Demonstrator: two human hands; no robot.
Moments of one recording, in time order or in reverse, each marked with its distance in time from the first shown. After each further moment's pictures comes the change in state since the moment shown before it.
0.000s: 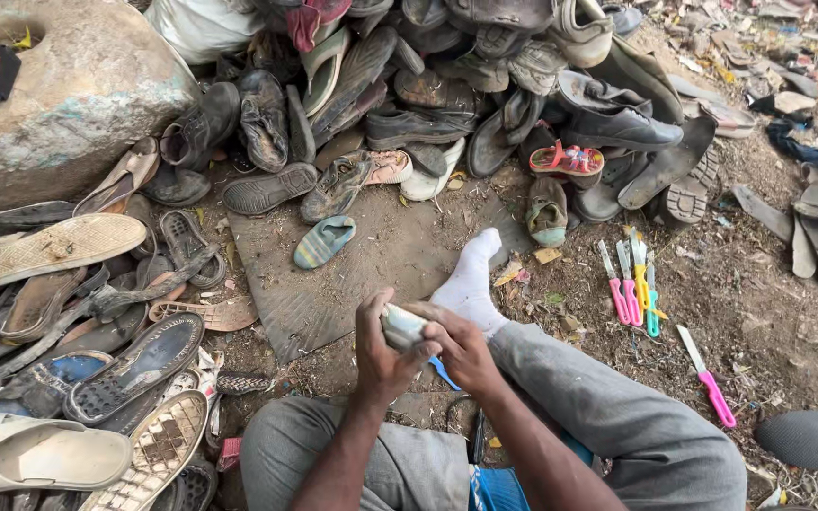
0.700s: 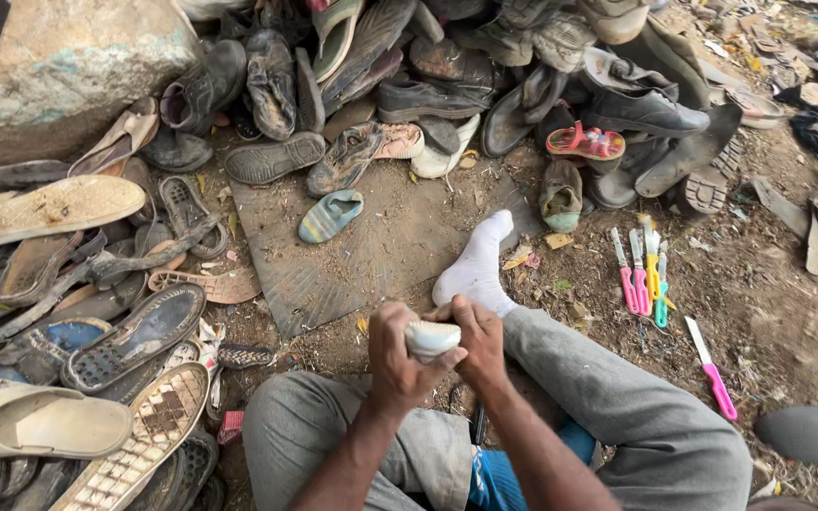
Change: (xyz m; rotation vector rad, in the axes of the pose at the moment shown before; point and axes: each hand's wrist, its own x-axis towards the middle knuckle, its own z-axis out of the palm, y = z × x) left_hand -0.018 0.027 -0.006 0.125 0.060 0.151; right_hand -0.021 0.037 0.029 0.356 0.410 0.416
